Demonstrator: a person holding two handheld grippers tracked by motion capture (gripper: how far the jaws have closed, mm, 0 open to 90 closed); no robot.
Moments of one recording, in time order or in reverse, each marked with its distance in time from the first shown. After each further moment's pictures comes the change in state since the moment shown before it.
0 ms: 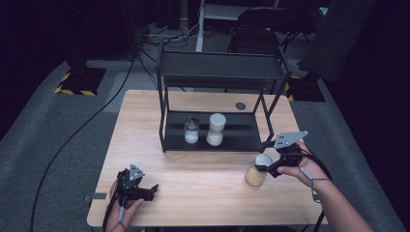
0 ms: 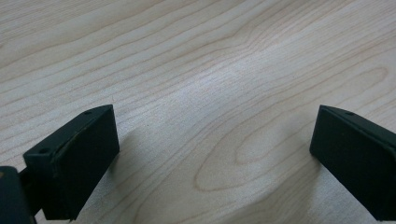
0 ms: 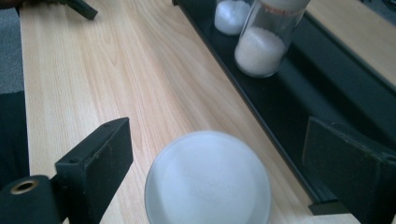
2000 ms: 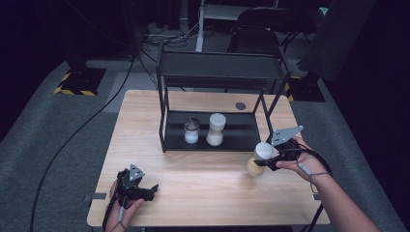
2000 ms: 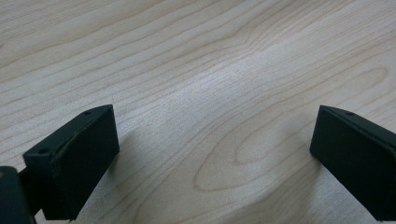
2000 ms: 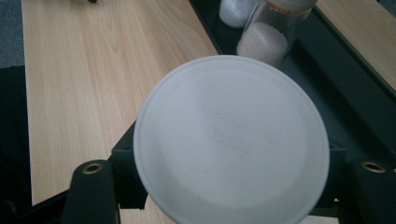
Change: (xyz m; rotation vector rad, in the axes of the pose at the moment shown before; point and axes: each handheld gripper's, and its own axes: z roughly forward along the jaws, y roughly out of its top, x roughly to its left) left arm 0.000 0.000 0.000 0.000 0.000 -0.002; right arm -0.015 0.029 -0.002 0.070 0.031 -0.058
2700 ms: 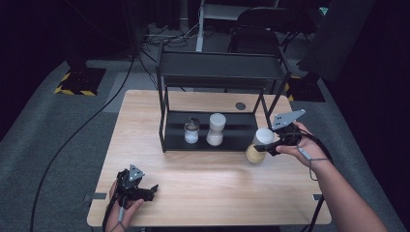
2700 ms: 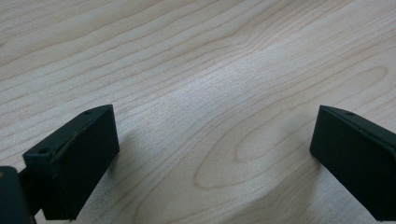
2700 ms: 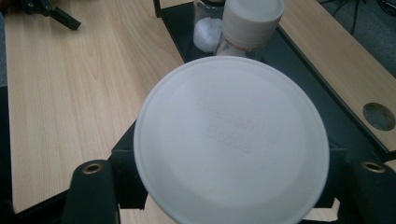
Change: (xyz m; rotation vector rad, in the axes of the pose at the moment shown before) left arm 0.000 0.000 -0.001 0.002 0.001 0.000; right arm -0.022 0.026 -0.012 -0.021 -0.039 0.018
